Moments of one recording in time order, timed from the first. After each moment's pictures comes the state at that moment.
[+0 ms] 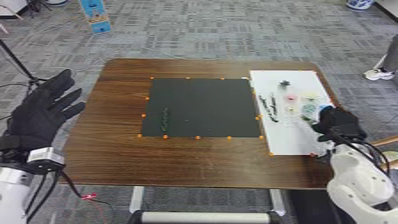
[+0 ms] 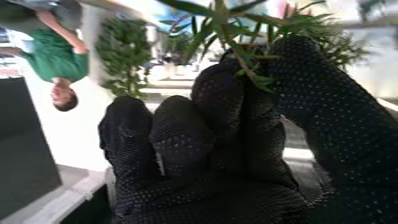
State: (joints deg) left arm 132.5 -55.3 -116.0 -126.3 39.9 -2.0 7.8; right arm -101.0 -35.3 72.3 -107.3 -131.4 16.1 38.8
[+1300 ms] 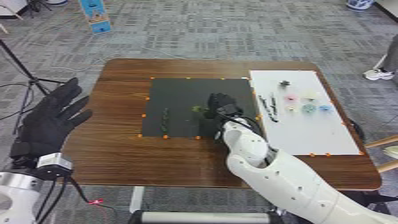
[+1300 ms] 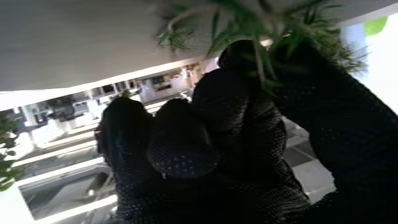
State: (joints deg) left arm 132.6 -57.5 -113.1 -126.2 39.9 -1.7 7.8; right arm -62.3 -64.7 33.4 -87.9 -129.1 8.2 34.2
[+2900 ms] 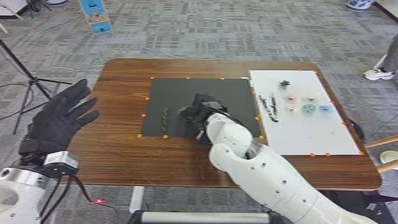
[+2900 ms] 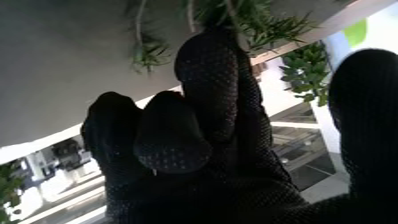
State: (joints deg) left arm 131.0 -55.8 -111.4 -125.2 39.8 -2.0 6.2; right arm -64.1 -73.7 39.7 -88.3 -123.7 -2.4 37.2
